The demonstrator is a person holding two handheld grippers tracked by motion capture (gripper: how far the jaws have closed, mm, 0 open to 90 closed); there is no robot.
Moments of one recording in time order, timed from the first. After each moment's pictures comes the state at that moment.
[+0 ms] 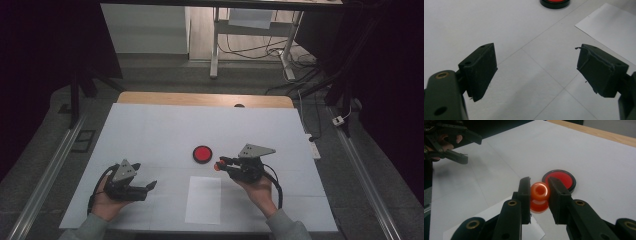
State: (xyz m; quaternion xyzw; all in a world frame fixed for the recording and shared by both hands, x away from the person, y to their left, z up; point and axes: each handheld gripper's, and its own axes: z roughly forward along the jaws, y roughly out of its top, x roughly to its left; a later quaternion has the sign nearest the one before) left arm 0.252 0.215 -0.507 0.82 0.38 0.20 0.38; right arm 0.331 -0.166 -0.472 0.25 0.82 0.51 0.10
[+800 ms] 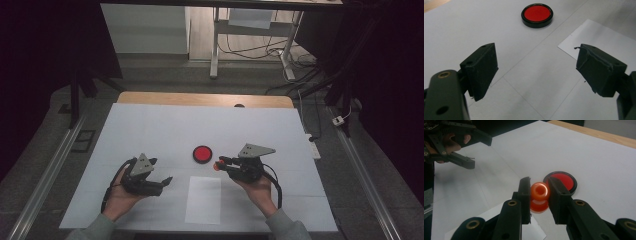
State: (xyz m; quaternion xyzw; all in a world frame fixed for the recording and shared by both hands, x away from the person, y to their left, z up) left arm 0.269 0.177 -0.494 0.83 0.34 0.19 0.39; right arm 0.331 -0.165 -0.471 0.25 0.82 0.51 0.09
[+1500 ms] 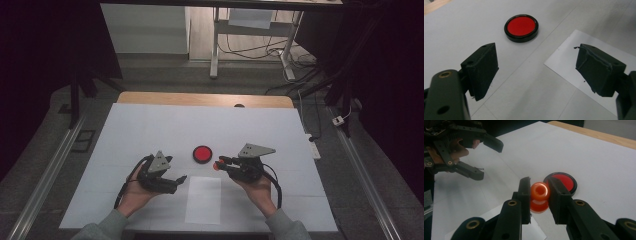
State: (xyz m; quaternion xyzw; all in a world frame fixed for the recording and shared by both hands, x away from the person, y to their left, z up) left arm 0.284 0.138 -0.492 0.84 0.32 0.18 0.40; right arm 0.331 -0.164 -0.470 0.25 0.82 0.51 0.09
